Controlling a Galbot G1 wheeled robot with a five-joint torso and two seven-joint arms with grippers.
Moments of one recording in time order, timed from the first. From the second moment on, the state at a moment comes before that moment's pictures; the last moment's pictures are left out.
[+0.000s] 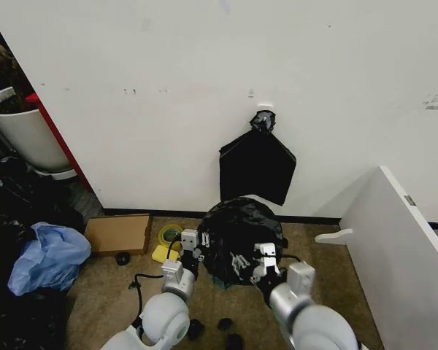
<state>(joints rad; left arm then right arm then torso) 1.20 -1.11 0.08 -1.92 -0.40 -0.01 -0.39 -1.21 1.01 -0.11 2.22 0.86 -0.41 0.58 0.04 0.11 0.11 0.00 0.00</state>
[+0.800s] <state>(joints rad) 1.18 -1.11 0.16 -1.92 -0.32 -0.02 -0.36 -0.99 1.11 -0.26 1.86 0.69 -0.46 0.64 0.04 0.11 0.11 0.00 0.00</state>
